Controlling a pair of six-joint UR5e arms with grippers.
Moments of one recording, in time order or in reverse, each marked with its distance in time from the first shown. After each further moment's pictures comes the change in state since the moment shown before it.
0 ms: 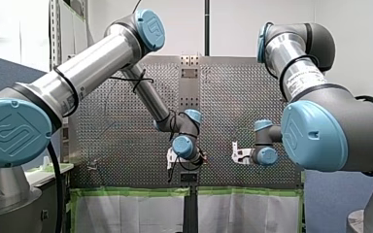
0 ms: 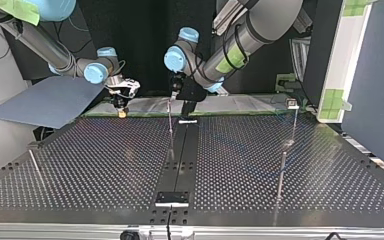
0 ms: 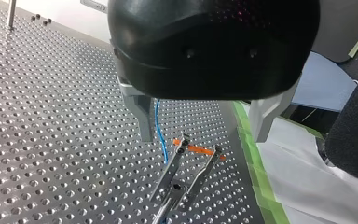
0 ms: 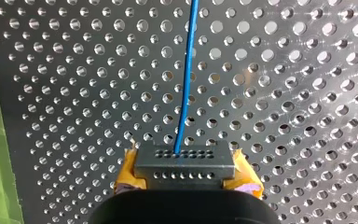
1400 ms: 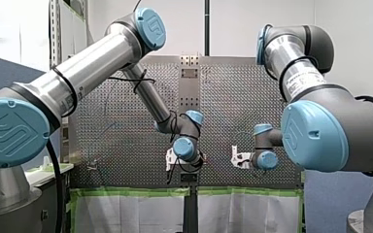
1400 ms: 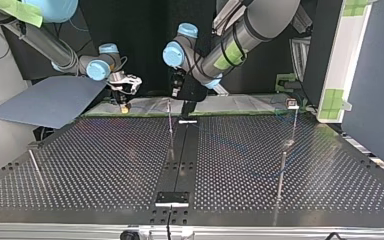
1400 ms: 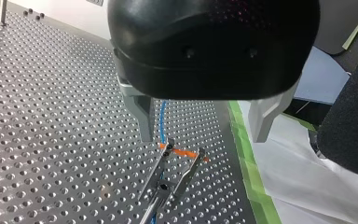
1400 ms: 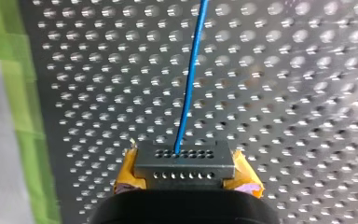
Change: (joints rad) left arm -0.020 0.001 -0.022 0.009 -0.053 0.000; right arm 0.005 0.025 0.028 -0.014 -0.004 0.018
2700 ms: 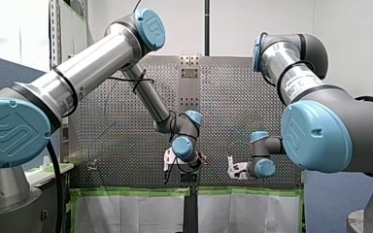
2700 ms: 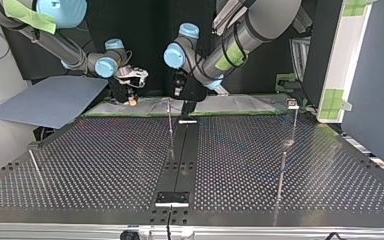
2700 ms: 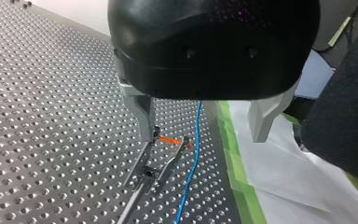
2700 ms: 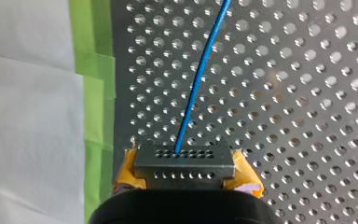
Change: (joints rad) left arm 0.006 0.001 -0.001 -0.051 -0.009 0.007; right arm 0.030 0.052 0.006 0.041 0.000 -0.090
